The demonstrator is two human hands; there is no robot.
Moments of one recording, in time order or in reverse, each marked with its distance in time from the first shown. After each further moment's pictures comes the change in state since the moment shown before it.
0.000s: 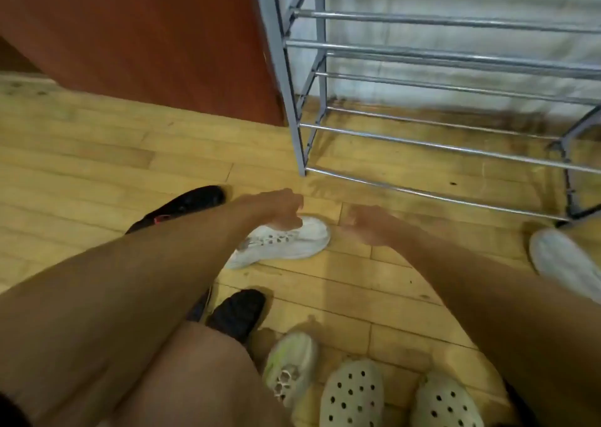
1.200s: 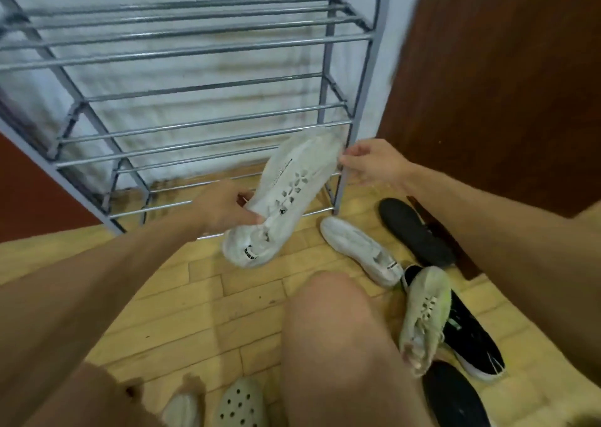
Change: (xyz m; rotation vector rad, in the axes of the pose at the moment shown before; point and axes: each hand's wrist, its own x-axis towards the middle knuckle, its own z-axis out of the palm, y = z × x) left_hand -0.124 0.257 -0.084 -0.293 0.314 0.467; right_hand -0.315 0.166 -0.198 0.720 0.720 0.204
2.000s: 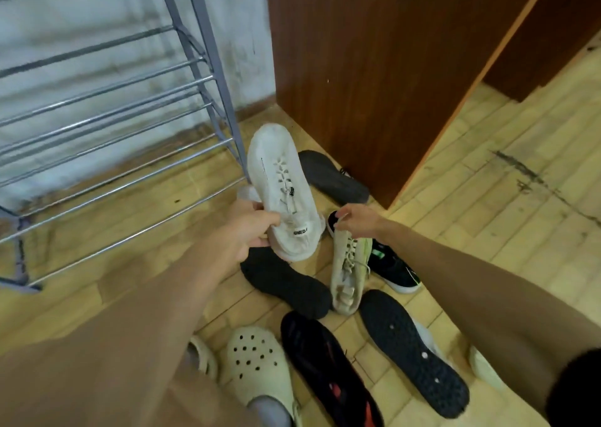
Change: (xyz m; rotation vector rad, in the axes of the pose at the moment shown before) left_hand 0.031 0.119 0.187 -0.718 -0.190 -0.317; right_hand -0.092 0.229 -0.028 -0.157 -0.027 0.470
